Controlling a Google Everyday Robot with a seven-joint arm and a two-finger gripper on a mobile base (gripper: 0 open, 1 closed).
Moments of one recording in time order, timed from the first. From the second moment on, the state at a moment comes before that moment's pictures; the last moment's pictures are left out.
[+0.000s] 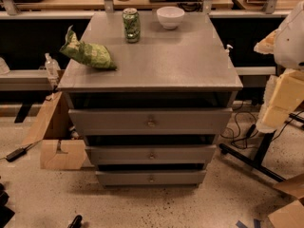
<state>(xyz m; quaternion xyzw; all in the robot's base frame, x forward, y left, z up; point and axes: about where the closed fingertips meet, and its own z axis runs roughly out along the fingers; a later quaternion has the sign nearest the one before) 0.438 -0.217 0.976 -0.60 0.78 -0.03 0.16</state>
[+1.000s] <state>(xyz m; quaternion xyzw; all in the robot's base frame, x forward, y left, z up) 0.444 -0.192 0.912 -0.62 0.75 0.00 0.21</state>
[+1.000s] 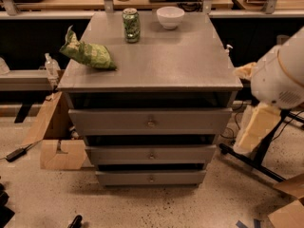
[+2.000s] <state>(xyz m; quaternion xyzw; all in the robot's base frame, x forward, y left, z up) 0.525 -0.181 0.805 -0.64 0.71 -0.11 0.27</state>
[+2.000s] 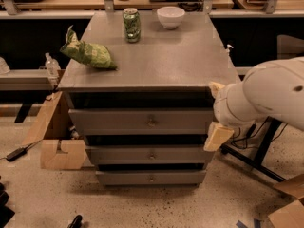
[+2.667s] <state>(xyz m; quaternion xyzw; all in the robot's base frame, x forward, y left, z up) 0.529 -0.173 0.801 -0.65 0.70 -0.15 0.24</state>
